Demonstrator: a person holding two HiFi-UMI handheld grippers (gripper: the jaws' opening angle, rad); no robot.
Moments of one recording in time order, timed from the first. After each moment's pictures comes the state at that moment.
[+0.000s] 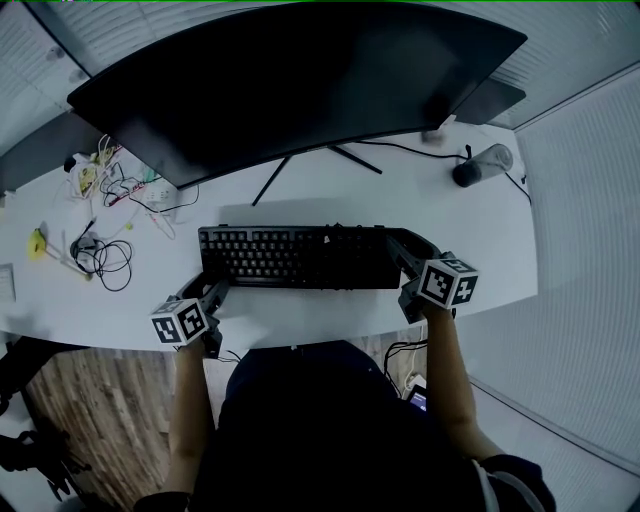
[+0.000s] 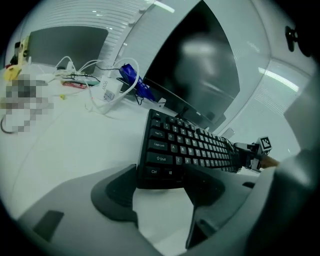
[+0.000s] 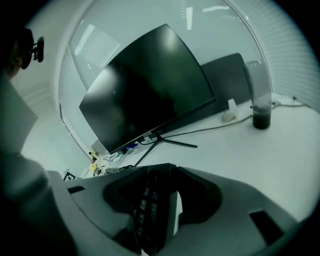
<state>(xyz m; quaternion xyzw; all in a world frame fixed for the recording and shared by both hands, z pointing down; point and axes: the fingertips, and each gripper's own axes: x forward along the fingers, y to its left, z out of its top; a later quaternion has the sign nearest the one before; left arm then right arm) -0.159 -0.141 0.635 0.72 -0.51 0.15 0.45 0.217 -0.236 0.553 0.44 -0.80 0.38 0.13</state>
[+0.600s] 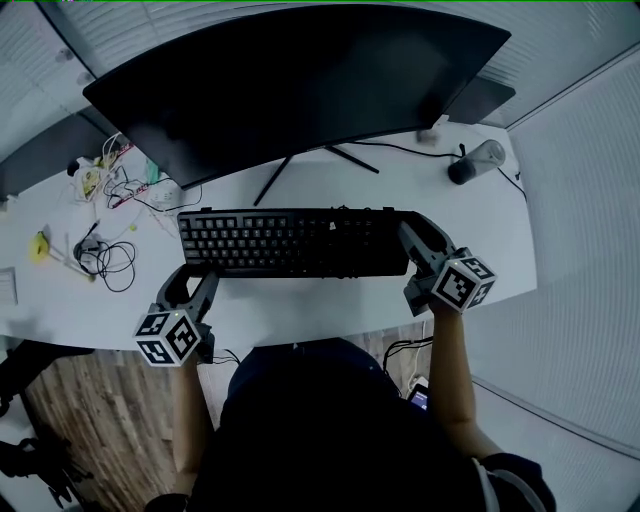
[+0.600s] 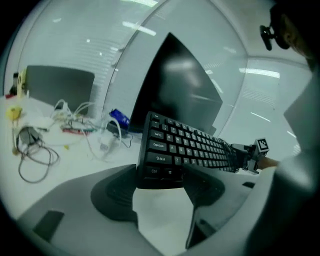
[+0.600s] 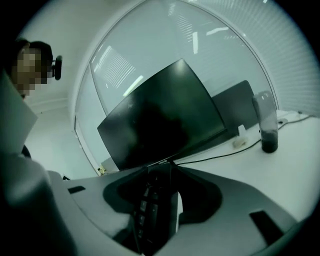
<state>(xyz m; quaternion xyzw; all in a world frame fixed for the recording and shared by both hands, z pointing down) -0.168 -0.154 0.525 0.76 -0.55 0.11 0.33 0.216 -0.243 0.471 0.44 -0.84 0.31 0.01</state>
